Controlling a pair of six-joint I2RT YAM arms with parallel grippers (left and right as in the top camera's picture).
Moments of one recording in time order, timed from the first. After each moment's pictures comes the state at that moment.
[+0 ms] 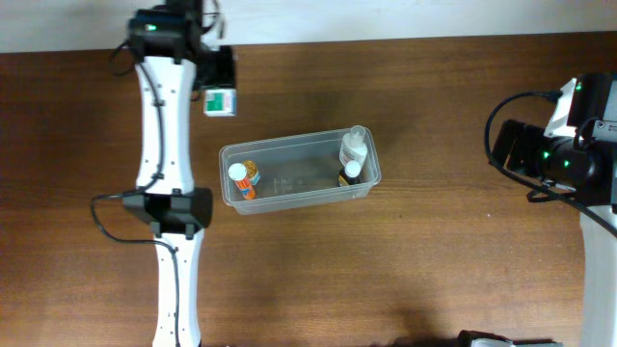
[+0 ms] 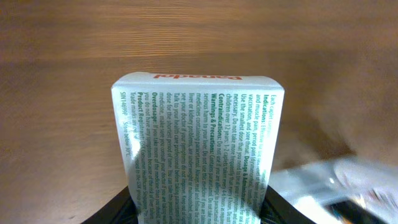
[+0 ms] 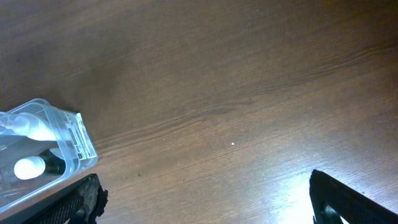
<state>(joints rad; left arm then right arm) -0.14 2.61 3.12 -1.68 0.10 -0.09 -0.20 1.33 1.60 -1.28 0.04 0.16</state>
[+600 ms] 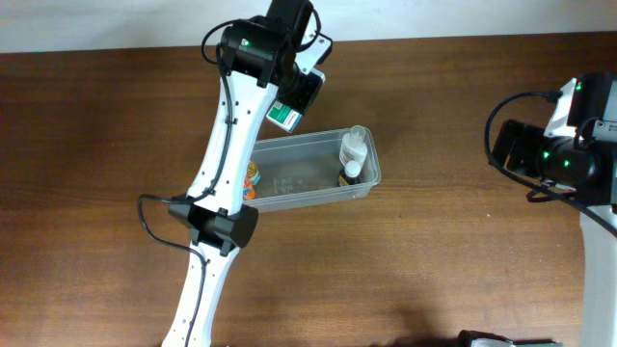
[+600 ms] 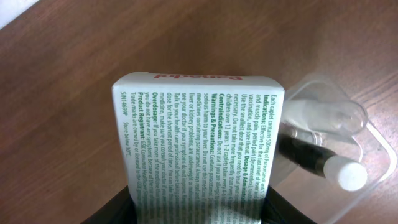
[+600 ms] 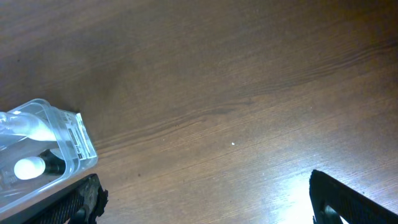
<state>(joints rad) -0.43 2.55 3.08 -1.69 0.06 0.18 -0.20 1.33 1.60 -1.28 0.04 0.16</state>
